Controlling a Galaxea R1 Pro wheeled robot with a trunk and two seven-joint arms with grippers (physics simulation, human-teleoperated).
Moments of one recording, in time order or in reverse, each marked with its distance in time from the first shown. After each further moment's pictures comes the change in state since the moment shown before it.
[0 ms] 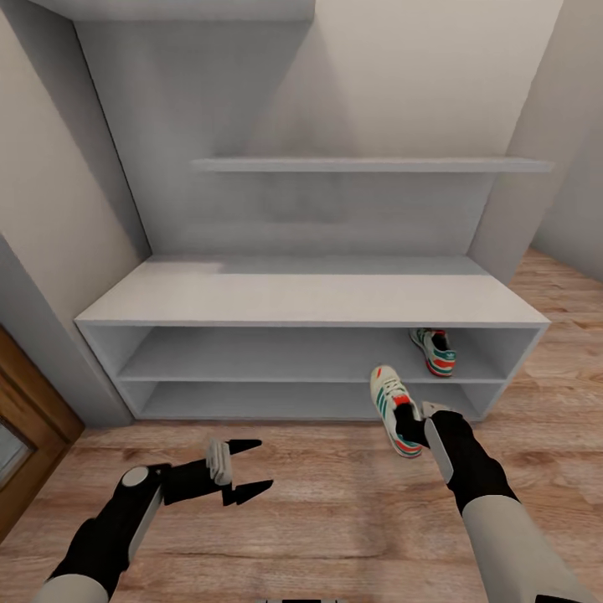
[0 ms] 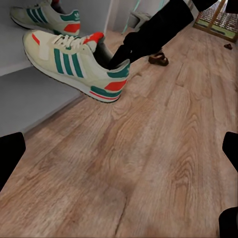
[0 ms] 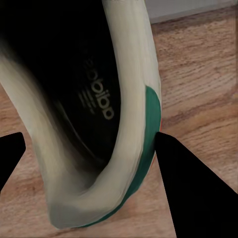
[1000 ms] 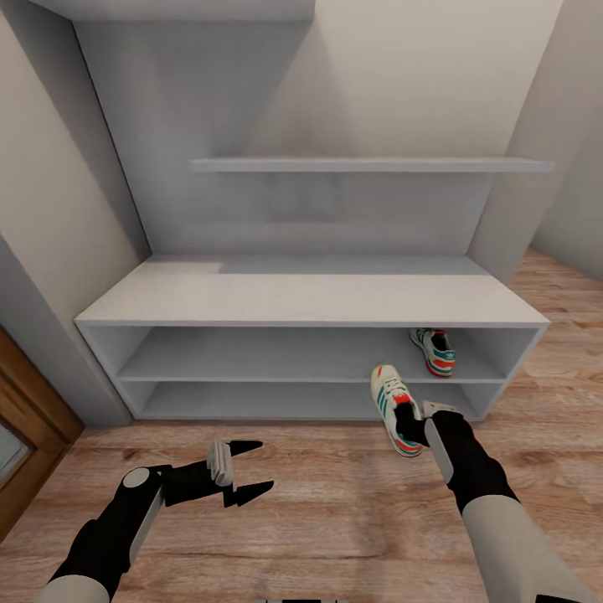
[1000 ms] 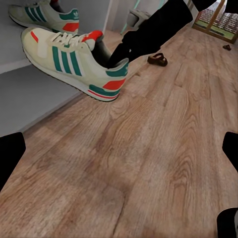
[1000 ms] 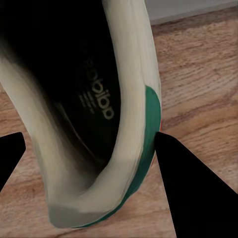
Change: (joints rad) left arm 0.001 -0.005 0.001 0.006 -0.001 0.000 -0.001; right arm 0.000 0.000 -0.001 0.000 -0.001 -0.006 0.000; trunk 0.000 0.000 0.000
